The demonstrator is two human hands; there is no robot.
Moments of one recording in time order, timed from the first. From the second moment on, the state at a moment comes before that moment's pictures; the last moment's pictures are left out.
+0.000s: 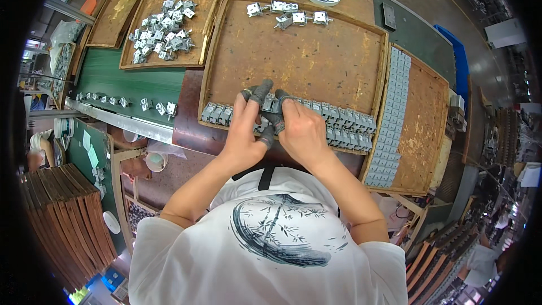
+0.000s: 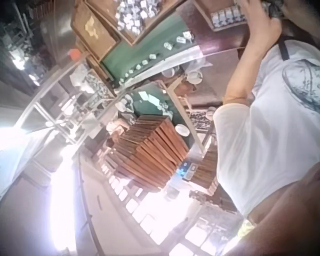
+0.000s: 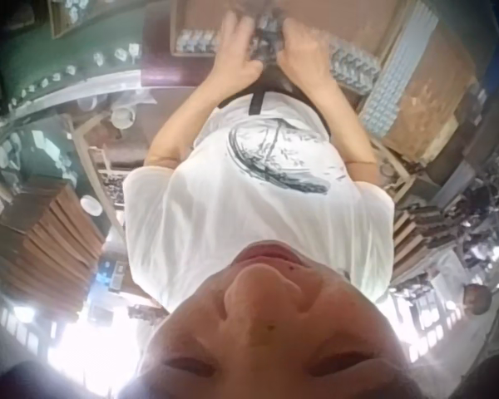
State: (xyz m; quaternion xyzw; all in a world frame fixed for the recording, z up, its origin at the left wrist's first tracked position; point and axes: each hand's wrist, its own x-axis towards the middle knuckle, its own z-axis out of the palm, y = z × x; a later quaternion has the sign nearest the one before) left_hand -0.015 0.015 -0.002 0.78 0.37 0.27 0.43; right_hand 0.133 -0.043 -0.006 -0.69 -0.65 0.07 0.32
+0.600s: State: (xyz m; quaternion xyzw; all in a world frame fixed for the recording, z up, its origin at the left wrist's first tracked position) left_hand -0.028 0.035 -0.014 0.85 0.20 0.34 0.35; right_hand 0.148 -0.060 0.011 -0.64 -0.52 0.46 0.33
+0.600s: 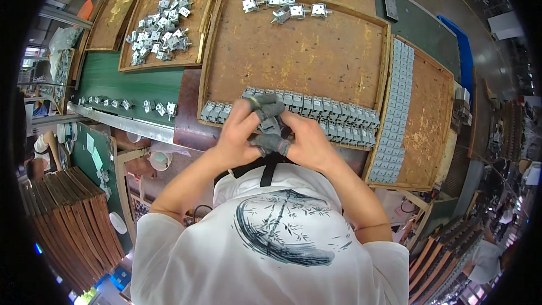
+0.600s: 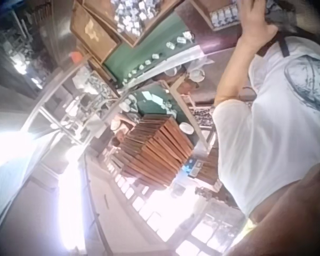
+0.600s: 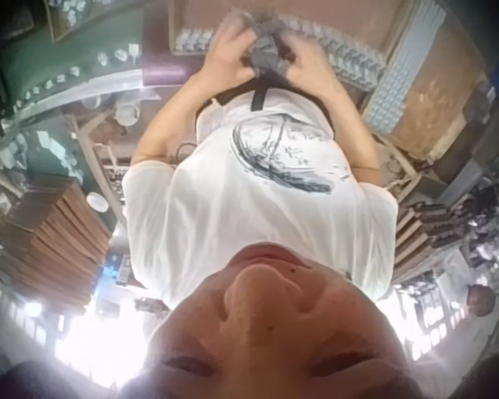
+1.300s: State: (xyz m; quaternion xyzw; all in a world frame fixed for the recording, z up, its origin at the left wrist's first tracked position) left_hand -0.056 0.153 -0.060 0.74 0.35 -0.09 0.57; right_hand 0.378 -0.318 -0.084 -0.81 -0.08 0.07 0.58
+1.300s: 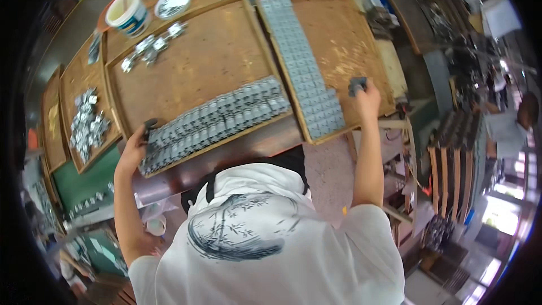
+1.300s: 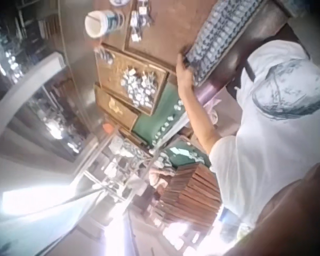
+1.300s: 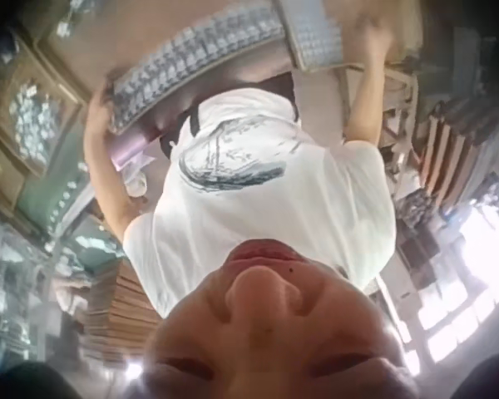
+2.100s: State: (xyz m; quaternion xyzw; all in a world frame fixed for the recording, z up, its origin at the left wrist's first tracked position) left_hand -0.221 0.131 -0.120 0.69 0.71 0.12 0.08; right_hand 0.378 -0.290 -0.093 -0.82 0.10 0.05 0.56
